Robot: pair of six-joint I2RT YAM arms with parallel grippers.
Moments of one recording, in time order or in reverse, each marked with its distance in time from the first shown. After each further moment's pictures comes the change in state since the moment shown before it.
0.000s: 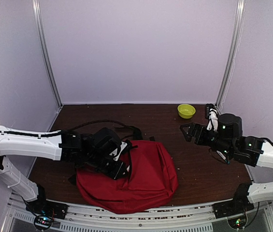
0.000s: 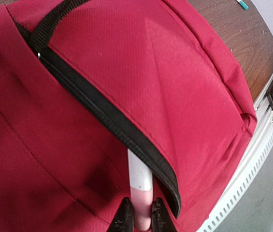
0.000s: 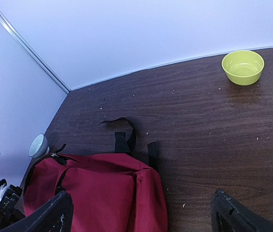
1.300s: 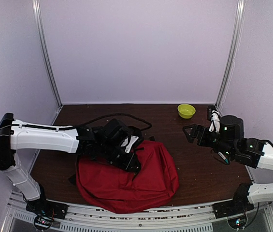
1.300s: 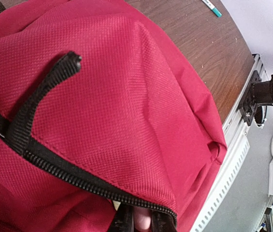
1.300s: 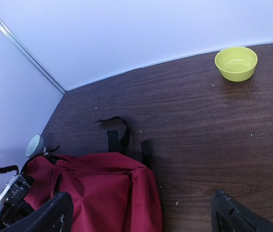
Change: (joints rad) left arm 0.084 0.172 0.110 0.141 0.222 0.047; right arm -0.033 -0.033 -0.034 -0.008 -0.018 0.003
